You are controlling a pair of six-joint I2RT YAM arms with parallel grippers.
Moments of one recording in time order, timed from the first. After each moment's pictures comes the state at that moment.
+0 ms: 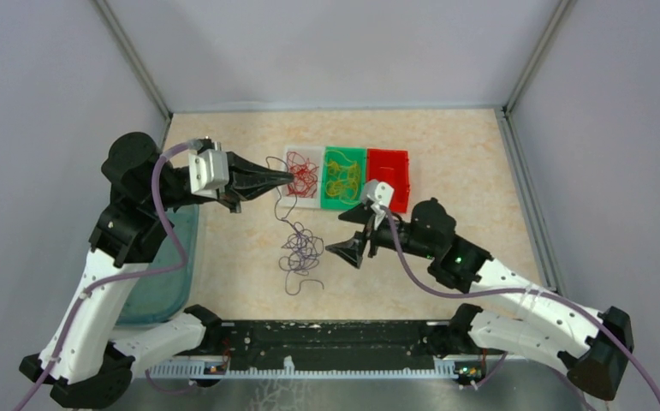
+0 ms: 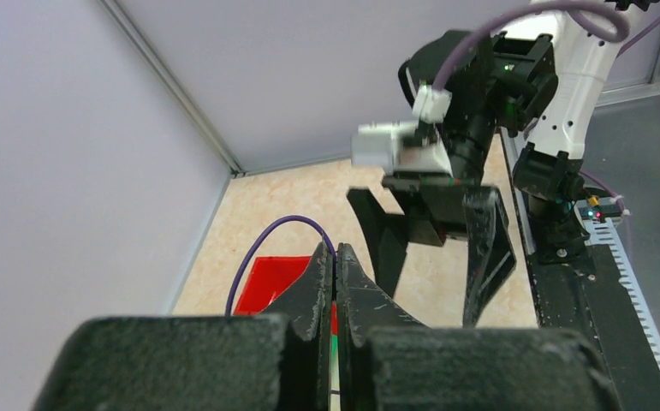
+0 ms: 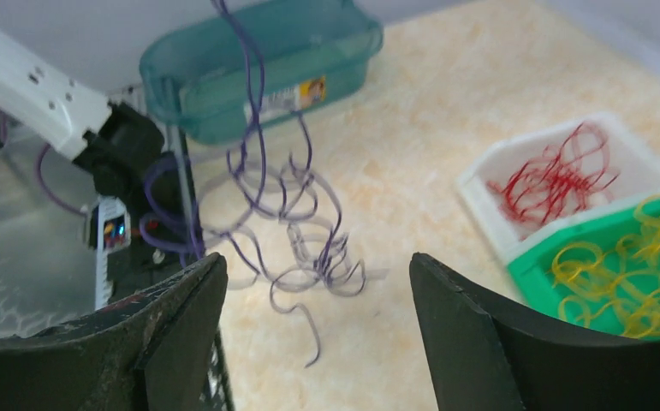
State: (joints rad) left arm -0.54 0.98 1.45 -0.36 0.90 0.31; right arm 0.89 0.89 0.70 0.05 -0.36 0.05
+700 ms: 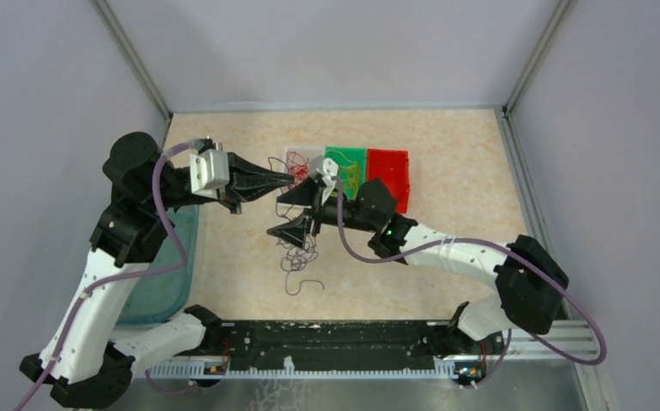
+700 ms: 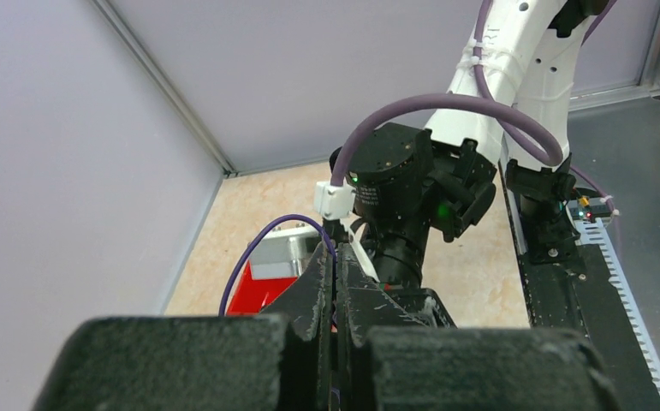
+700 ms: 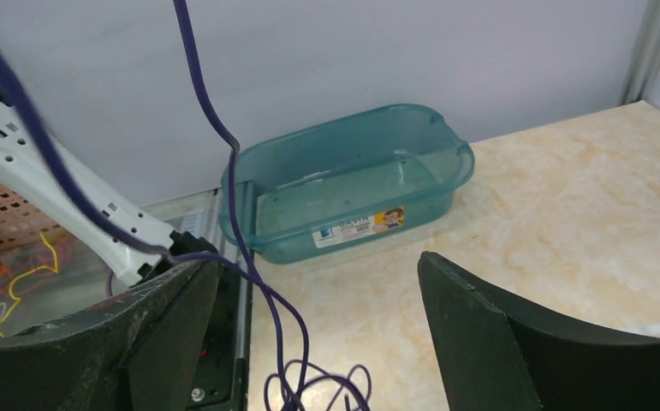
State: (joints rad) left arm -0.54 0.98 1.44 -0.37 0.91 0.29; right arm 0.95 1.40 0.89 0.67 -0.47 0.26
